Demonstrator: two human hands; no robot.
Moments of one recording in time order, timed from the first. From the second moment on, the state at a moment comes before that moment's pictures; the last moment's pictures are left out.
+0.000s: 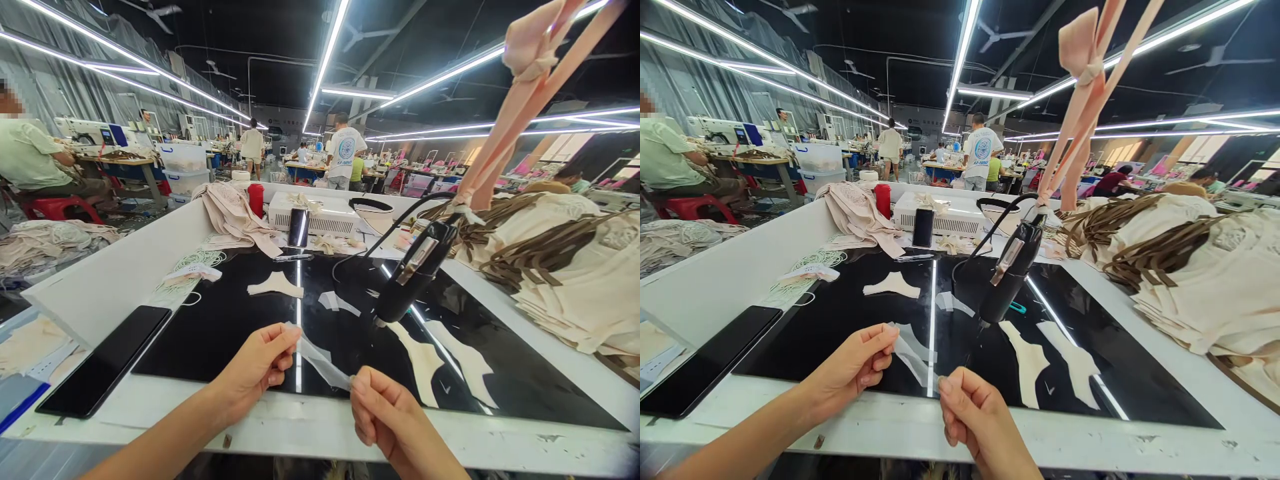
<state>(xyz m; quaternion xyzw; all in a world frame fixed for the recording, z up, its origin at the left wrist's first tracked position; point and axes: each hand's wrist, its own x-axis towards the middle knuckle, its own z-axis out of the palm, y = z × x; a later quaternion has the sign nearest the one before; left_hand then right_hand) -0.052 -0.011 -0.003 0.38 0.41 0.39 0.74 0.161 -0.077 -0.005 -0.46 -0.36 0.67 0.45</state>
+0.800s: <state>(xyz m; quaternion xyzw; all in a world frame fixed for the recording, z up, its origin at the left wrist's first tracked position) -0.064 -0.013 0.010 0.54 0.46 0.37 0.60 0.168 -0.076 0.006 -0.55 -0.44 0.53 0.47</state>
